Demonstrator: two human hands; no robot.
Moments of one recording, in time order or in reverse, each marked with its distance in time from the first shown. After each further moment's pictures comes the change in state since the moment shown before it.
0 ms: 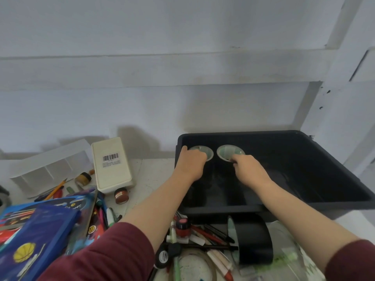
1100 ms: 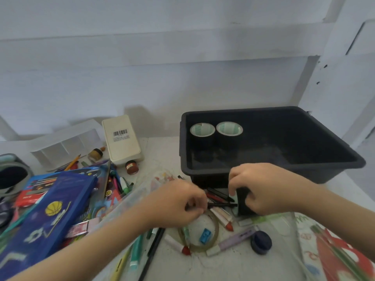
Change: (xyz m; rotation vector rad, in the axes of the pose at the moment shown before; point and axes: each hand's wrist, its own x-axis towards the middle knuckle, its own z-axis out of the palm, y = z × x) left_hand -0.184 0.000 -0.046 -0.525 -0.256 0.372; right_hand -0.148 -0.046 -0.075 -0.217 -0.411 -0.583
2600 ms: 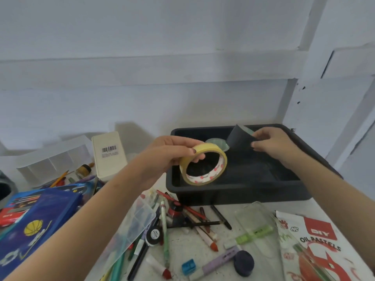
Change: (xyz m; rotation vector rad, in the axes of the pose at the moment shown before) left_hand 0.038 0.031 -0.077 -1.029 0.366 -0.218; right_hand 0.027 0.122 -0.022 0.890 0.703 0.673
